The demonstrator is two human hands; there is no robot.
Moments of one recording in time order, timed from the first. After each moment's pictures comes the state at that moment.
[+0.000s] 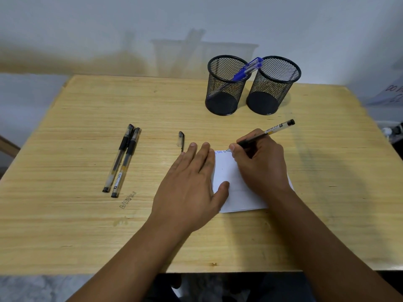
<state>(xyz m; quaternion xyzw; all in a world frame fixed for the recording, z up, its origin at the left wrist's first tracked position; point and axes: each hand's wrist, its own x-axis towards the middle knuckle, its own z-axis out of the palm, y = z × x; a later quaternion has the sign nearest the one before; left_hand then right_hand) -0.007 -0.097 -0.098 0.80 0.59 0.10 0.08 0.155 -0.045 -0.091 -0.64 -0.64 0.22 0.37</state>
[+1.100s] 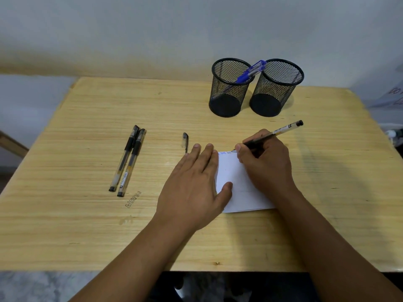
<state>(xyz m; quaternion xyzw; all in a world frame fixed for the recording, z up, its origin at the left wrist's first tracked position) -0.007 -0.096 -0.100 0.79 0.59 0.11 0.09 0.158 -0.044 -0.091 -0.64 -0.61 0.24 0.39</state>
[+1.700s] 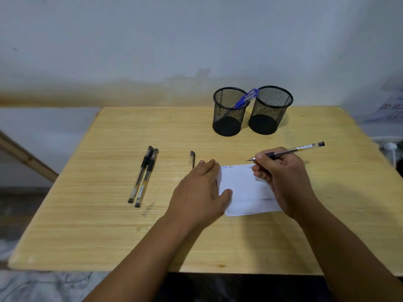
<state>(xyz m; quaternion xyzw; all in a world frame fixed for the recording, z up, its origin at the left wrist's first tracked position) -0.007 -0.095 -0.074 0.75 0.62 0.18 0.18 0.178 -0.065 -0.054 -0.59 -0.41 0.48 0.50</state>
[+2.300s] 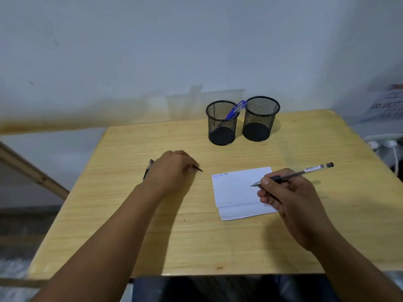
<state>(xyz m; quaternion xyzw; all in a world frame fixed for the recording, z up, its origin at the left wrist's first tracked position) -0.066 -0.019 -0.065 0.78 0.62 0.10 0.08 0.199 -0.119 -0.042 -0.54 -0.39 0.54 0.52</state>
